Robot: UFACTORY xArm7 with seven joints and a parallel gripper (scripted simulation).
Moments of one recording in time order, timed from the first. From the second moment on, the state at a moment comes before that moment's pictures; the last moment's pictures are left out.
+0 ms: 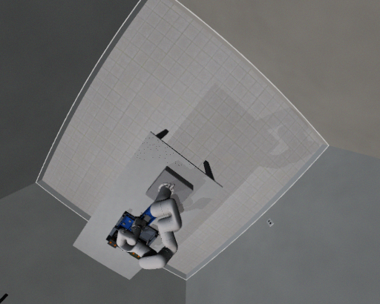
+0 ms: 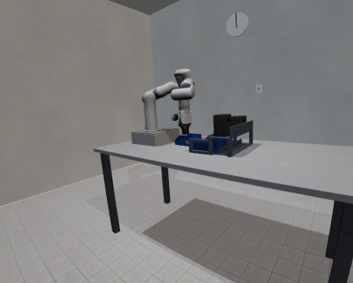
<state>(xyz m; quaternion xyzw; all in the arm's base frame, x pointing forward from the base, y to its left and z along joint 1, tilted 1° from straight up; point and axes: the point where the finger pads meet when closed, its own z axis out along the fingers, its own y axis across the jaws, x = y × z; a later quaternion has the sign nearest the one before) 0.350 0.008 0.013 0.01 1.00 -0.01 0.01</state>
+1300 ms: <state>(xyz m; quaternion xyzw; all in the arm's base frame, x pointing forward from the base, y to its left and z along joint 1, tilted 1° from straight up) 0.350 0.008 0.016 0.01 1.00 -0.01 0.01</state>
